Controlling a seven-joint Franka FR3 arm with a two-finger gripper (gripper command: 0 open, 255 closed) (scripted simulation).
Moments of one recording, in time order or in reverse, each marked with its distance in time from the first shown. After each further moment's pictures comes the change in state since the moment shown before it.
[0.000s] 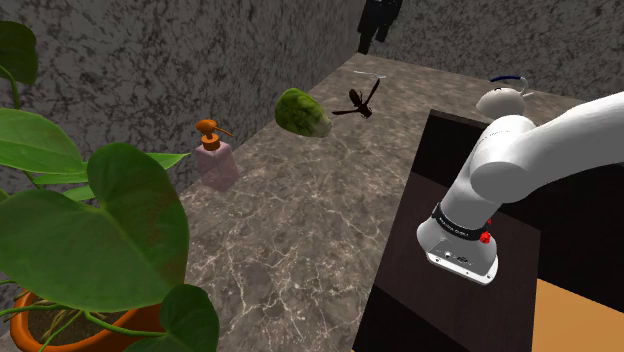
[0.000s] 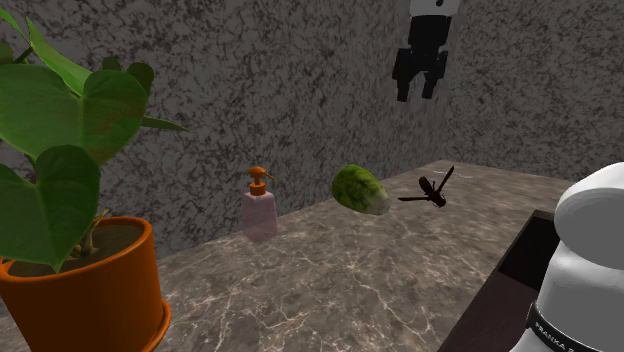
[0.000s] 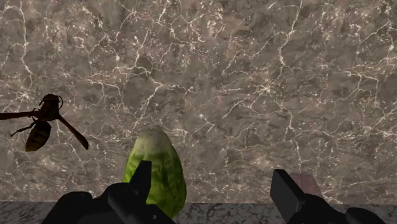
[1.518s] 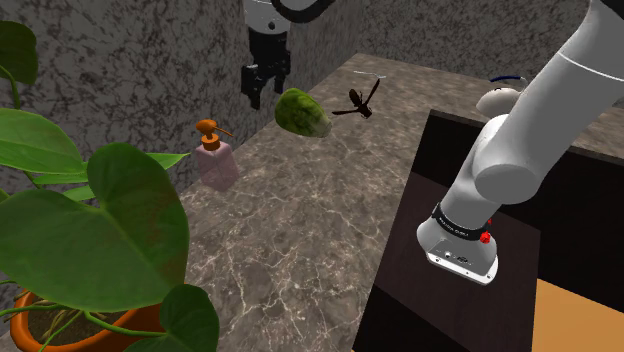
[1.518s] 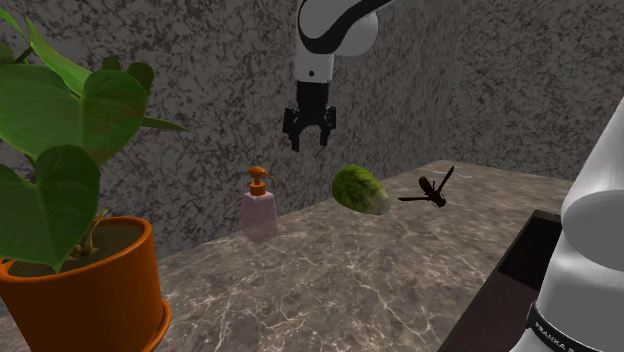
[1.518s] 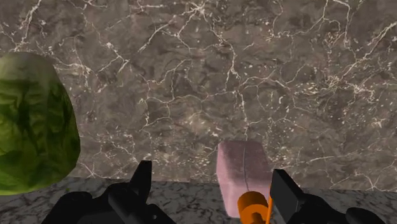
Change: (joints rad) arm 0.085 0.627 0.231 0.243 0.028 0.335 0.242
